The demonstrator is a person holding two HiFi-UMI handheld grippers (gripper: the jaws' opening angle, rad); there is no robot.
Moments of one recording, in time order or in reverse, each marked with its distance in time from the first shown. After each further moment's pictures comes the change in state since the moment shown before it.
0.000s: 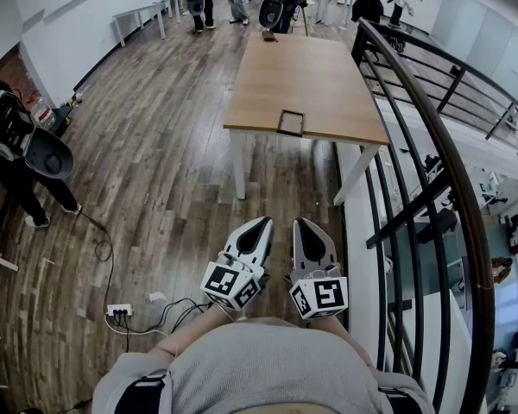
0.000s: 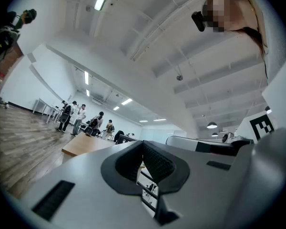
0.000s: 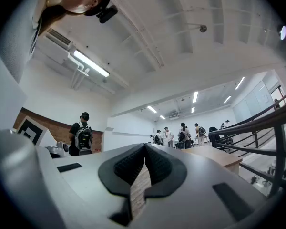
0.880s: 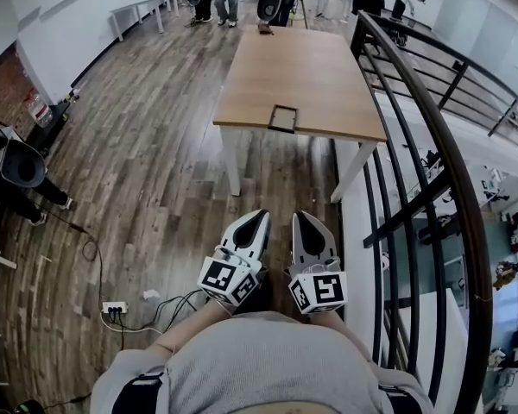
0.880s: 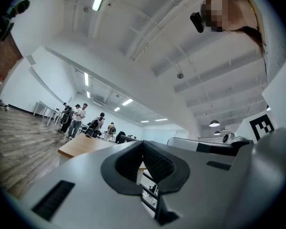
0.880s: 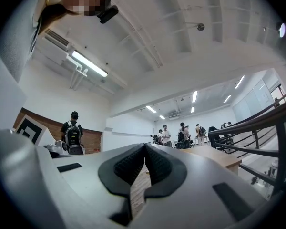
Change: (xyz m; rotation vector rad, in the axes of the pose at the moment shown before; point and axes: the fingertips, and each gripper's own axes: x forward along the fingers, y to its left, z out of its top) left arm 0.052 0.000 -0.018 0.025 -0.009 0.019; right arm 0.018 -0.056 -0.010 0.002 -0.004 0.003
